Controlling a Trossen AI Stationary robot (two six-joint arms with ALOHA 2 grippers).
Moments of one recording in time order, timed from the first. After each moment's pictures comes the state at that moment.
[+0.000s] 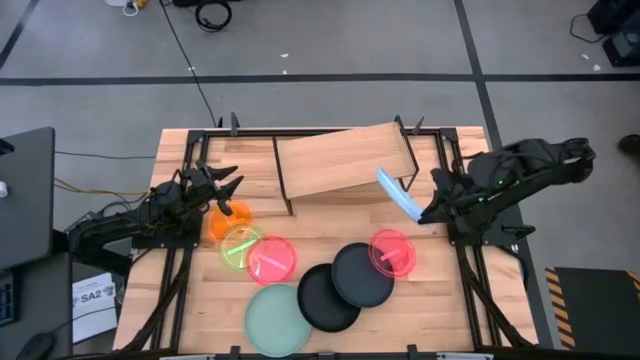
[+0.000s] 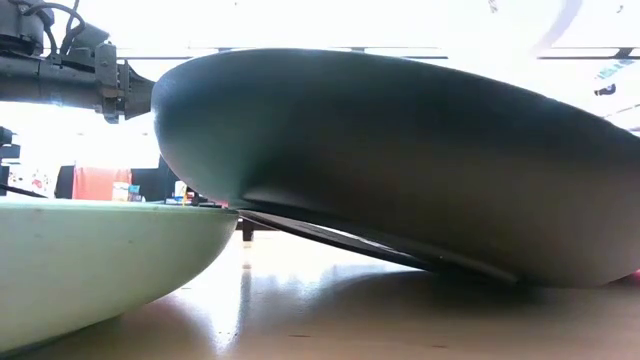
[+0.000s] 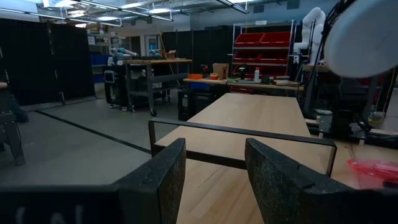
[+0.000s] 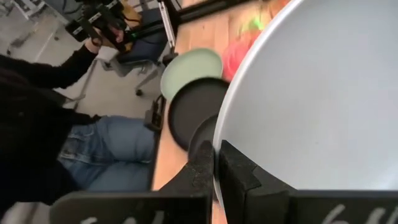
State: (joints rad) left arm 0.27 0.01 0.01 0.12 -0.32 0.01; right arm 0.33 0.91 1.32 -1.01 -0.05 0.44
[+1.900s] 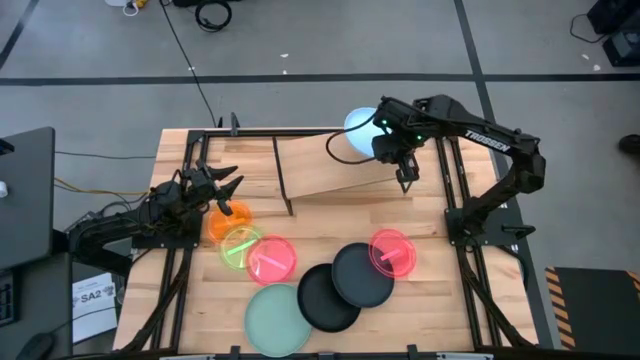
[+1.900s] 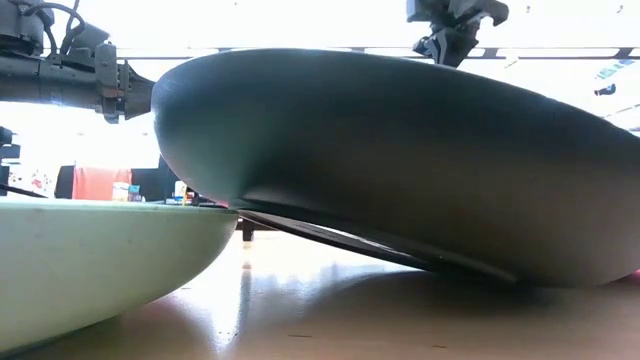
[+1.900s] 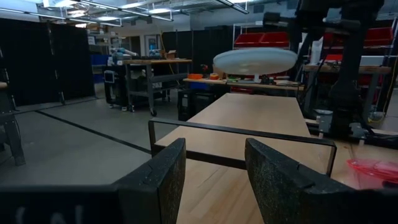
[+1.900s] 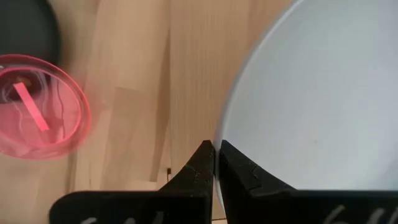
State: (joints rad) left arm 0.27 0.01 0.01 0.12 -0.32 0.01; right arm -0.39 1.49 1.65 -1.40 -0.01 -0.60
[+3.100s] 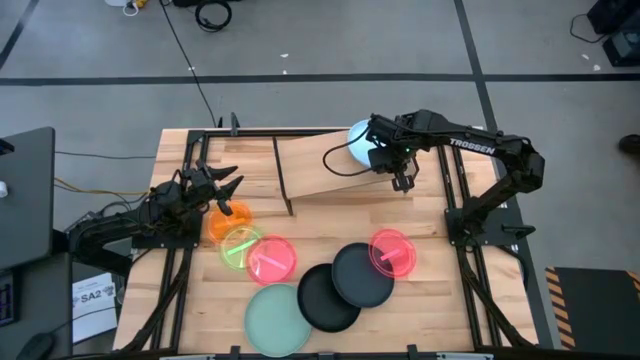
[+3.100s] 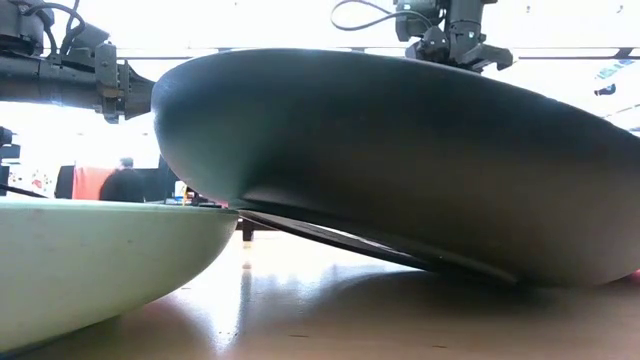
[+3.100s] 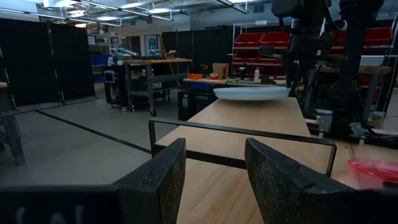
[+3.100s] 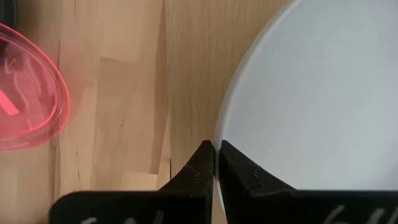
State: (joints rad) left arm 0.27 0.01 0.01 0.12 -0.32 0.01; right arm -0.40 1.50 1.41 -1.27 0.04 -0.60
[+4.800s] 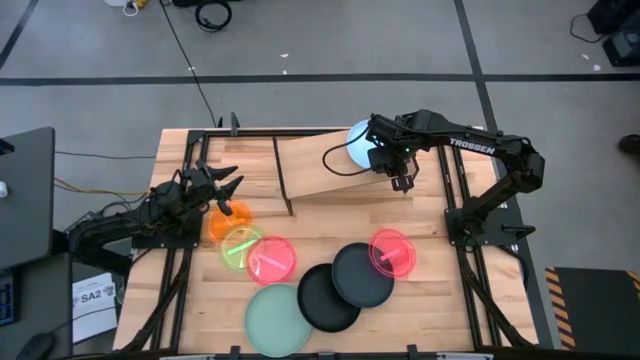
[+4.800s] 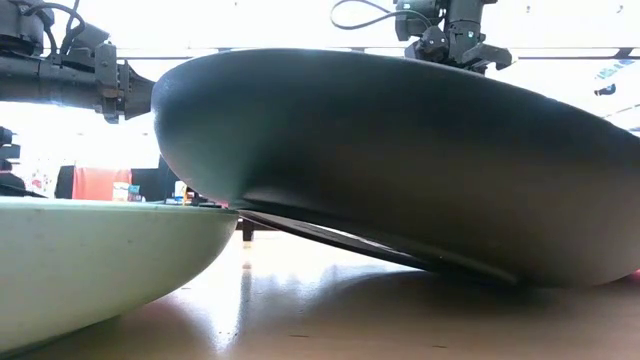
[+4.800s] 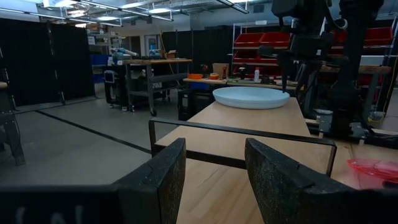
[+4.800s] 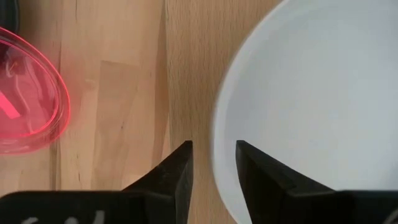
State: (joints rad) left arm 0.27 0.01 0.01 0.12 -0.32 0.01; right arm -0.40 1.50 1.41 -1.26 0.03 -0.59
